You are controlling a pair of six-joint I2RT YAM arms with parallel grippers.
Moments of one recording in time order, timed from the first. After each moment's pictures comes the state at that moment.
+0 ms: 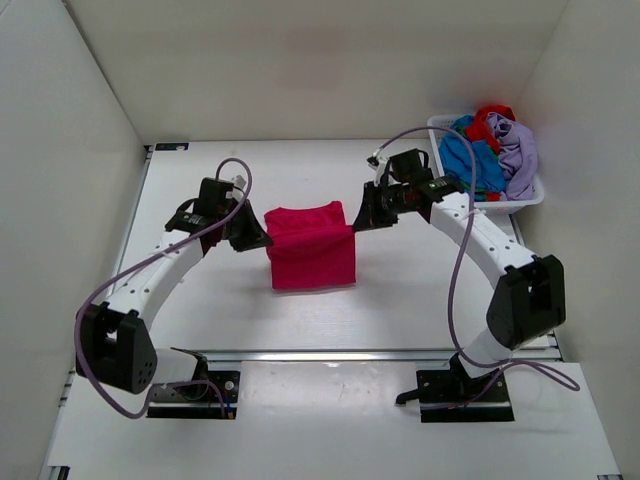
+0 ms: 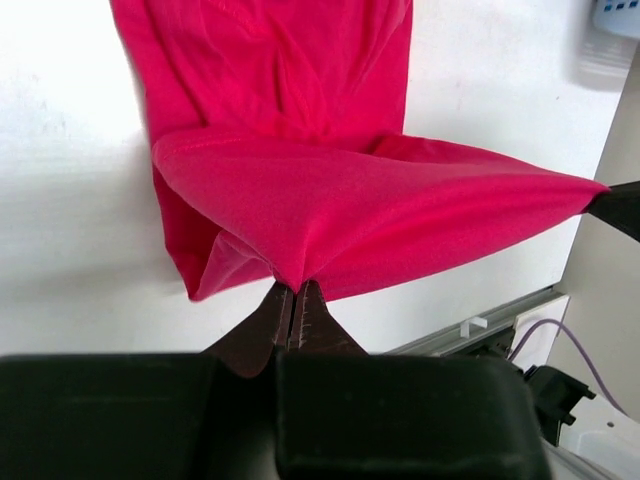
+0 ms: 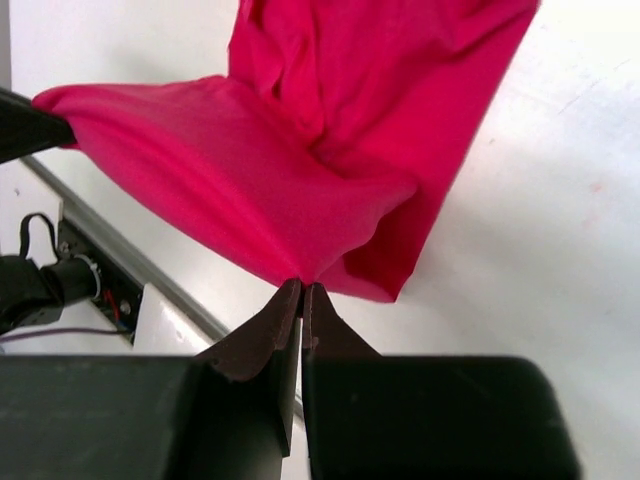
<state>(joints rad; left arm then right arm) -0.29 1.32 1.05 -0.59 0.29 -0.63 0.41 1.57 1.36 -0.66 -0.47 0.31</state>
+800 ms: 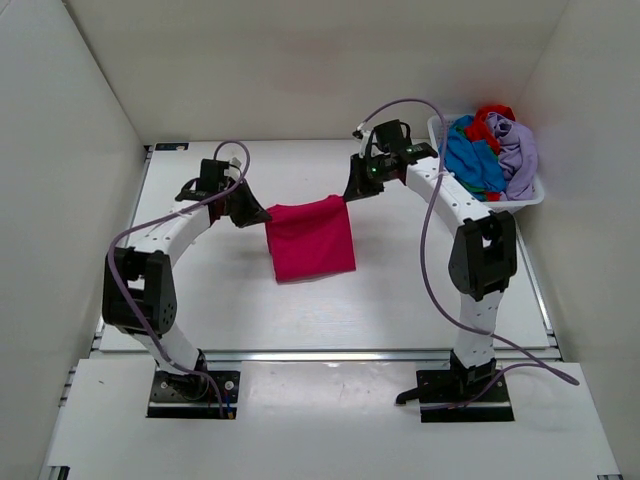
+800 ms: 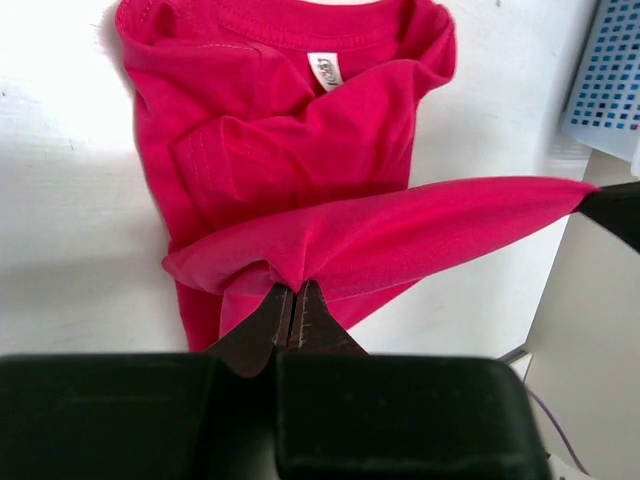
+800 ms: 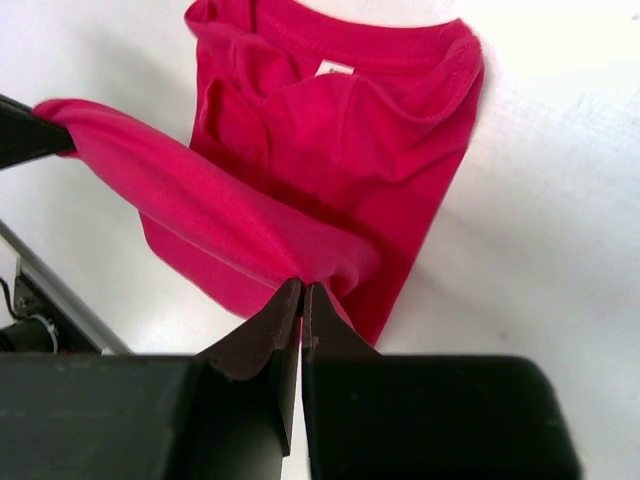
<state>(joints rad) -0.17 1.63 1.19 -0.40 0.38 -0.64 0.36 1.97 1.78 -0.71 -0.48 0.20</state>
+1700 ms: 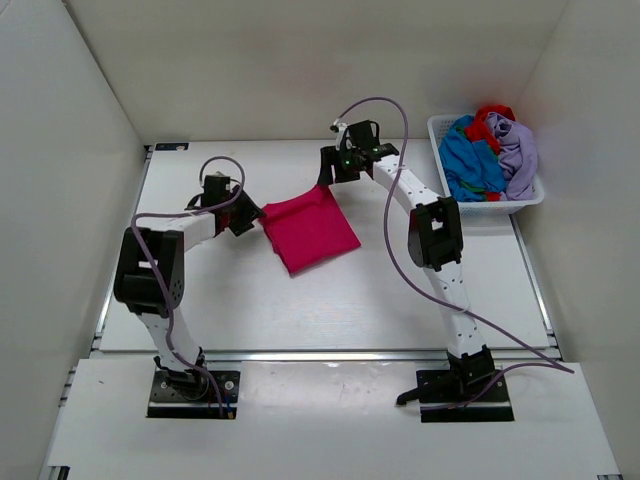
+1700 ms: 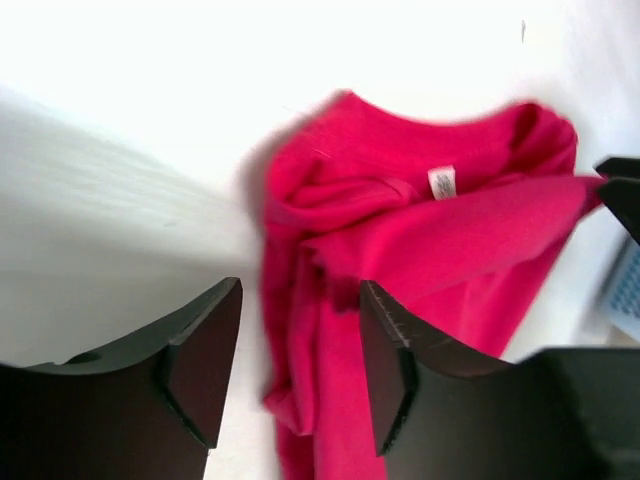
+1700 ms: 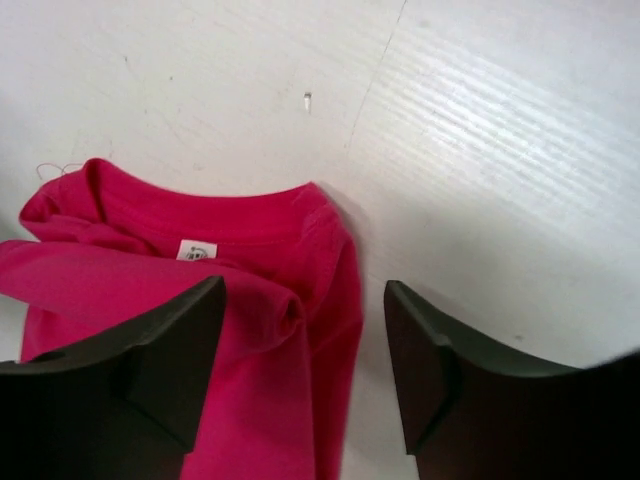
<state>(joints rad) -0.13 1.83 1.07 -0.05 0.18 -0.81 0.38 2.53 2.32 -0.57 -0.39 0.15</state>
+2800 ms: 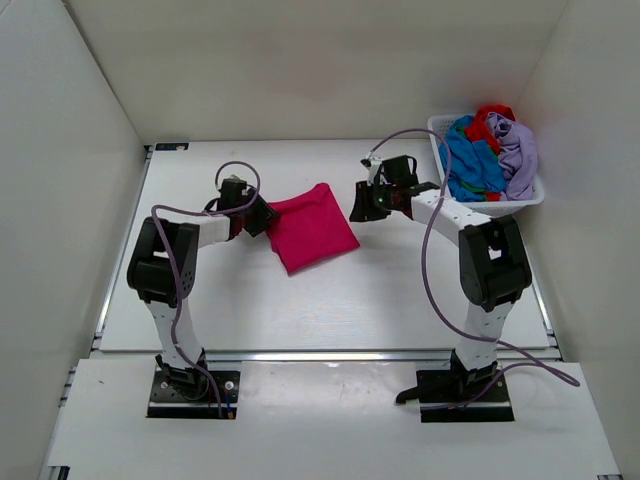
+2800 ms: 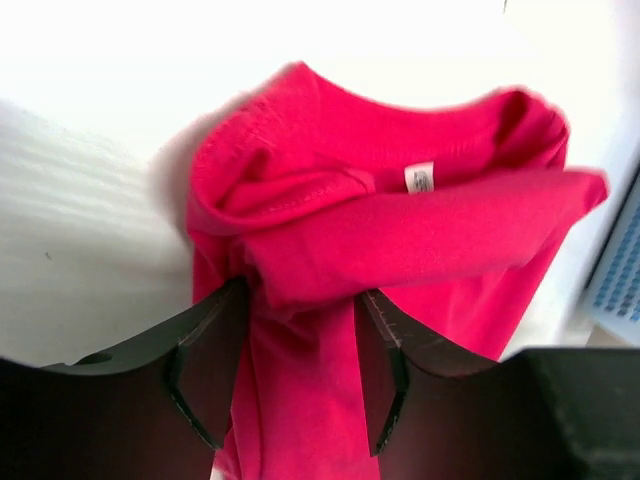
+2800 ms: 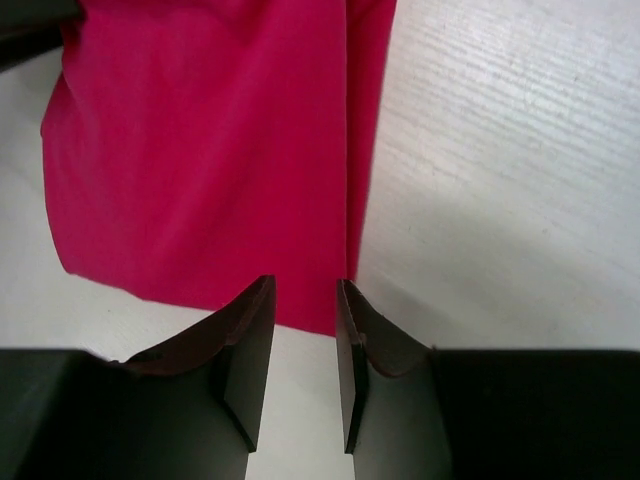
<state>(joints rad) -0.21 1.91 1.06 0.09 0.15 -0.89 0.34 1.88 1.36 -0.28 -0.41 0.15</state>
